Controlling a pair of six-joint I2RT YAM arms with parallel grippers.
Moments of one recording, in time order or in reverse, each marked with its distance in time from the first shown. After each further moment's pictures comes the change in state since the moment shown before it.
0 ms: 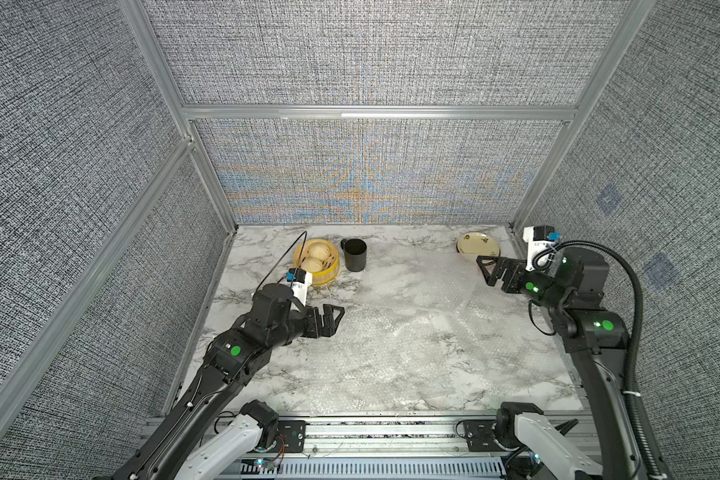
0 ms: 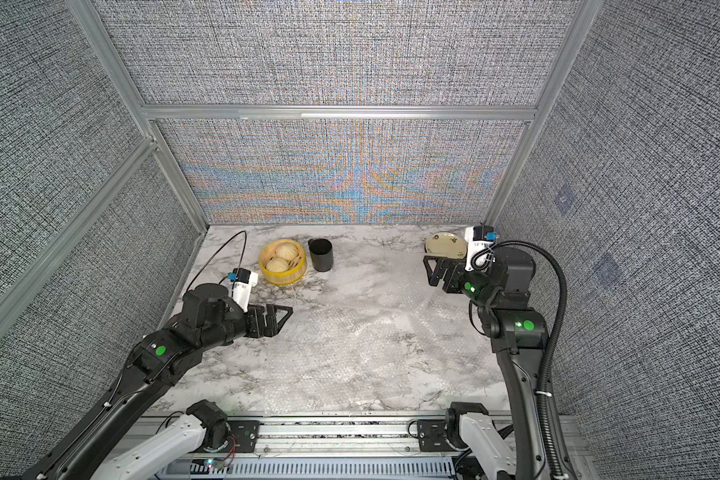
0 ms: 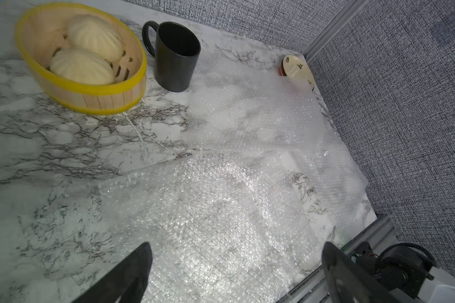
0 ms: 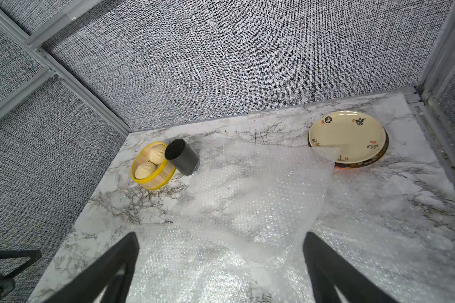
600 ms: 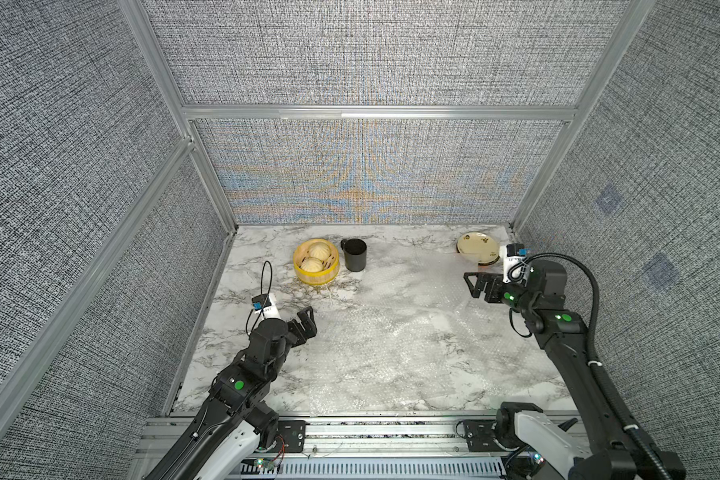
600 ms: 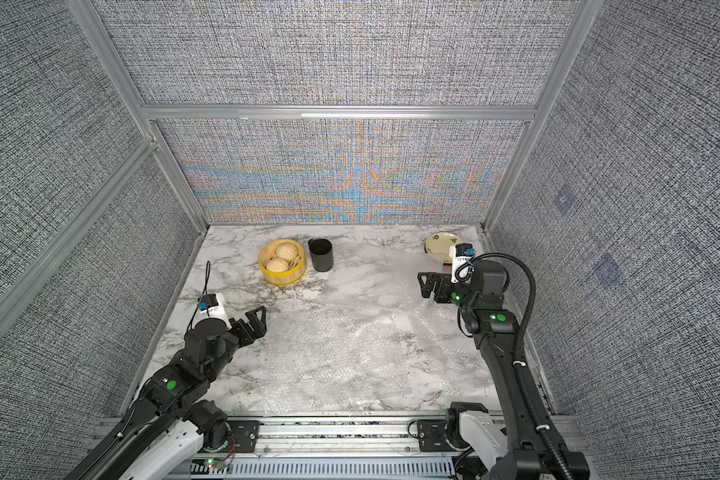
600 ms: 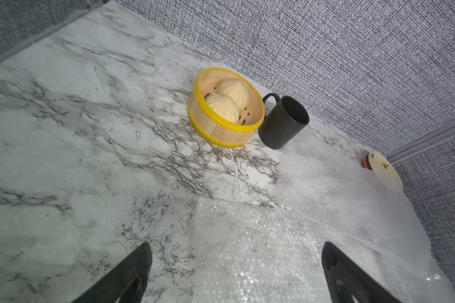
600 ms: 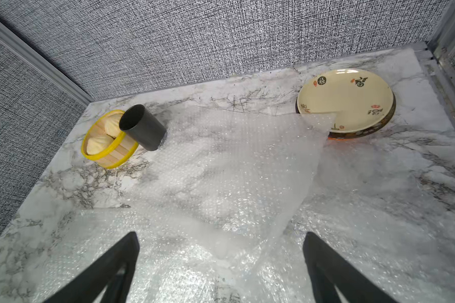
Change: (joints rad) left arm 0.000 -0.199 -0.366 0.273 -0.519 -0.172; right arm -0.008 0.117 -0.288 0.269 0.030 -0.072
